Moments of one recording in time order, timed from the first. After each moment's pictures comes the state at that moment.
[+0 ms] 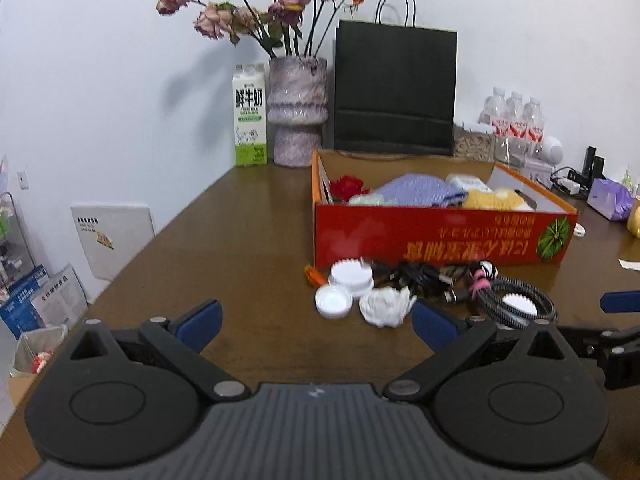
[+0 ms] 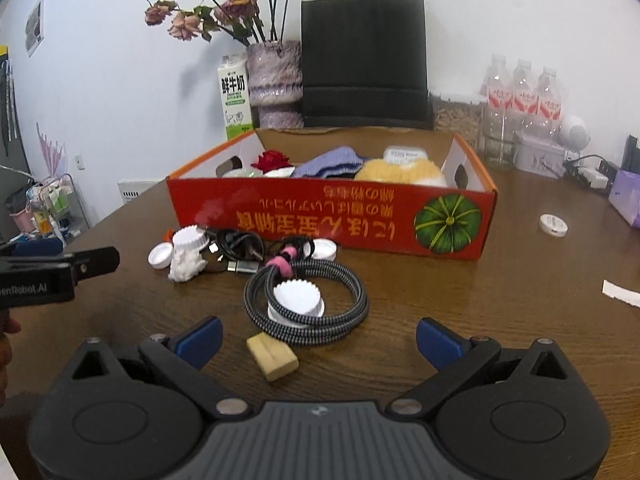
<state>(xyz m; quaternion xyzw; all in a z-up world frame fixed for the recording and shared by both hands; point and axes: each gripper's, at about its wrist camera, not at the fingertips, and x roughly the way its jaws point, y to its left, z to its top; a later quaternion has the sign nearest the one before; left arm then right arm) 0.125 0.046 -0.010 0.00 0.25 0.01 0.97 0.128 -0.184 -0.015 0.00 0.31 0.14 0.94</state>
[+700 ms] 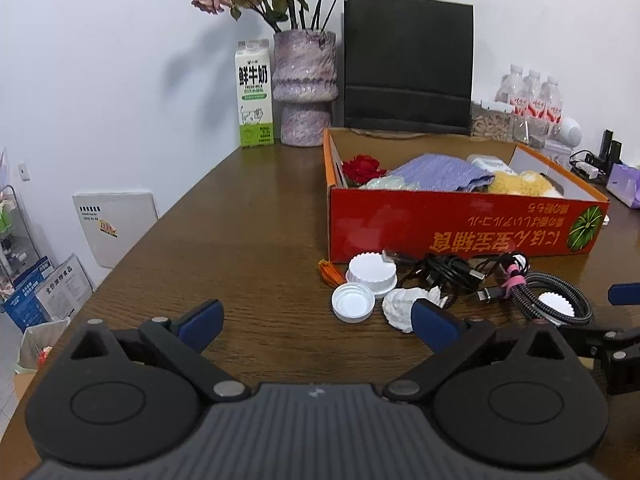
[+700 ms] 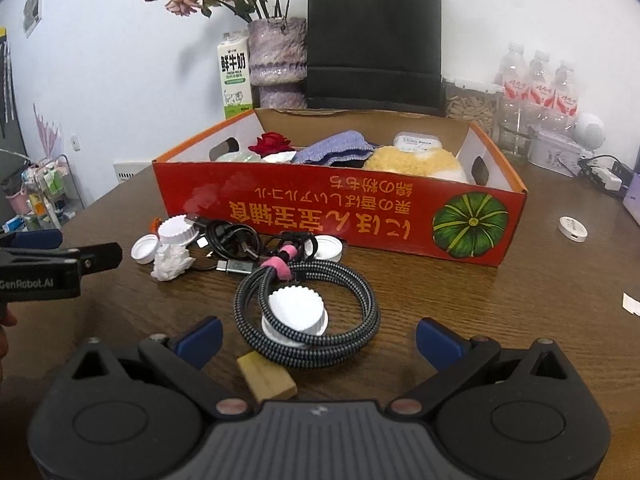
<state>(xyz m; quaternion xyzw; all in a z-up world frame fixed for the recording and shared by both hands) 0.162 0.052 -0.020 0.01 0.28 0.02 0.96 0.164 -0.170 -0.025 -0.02 0.34 0.14 0.93</state>
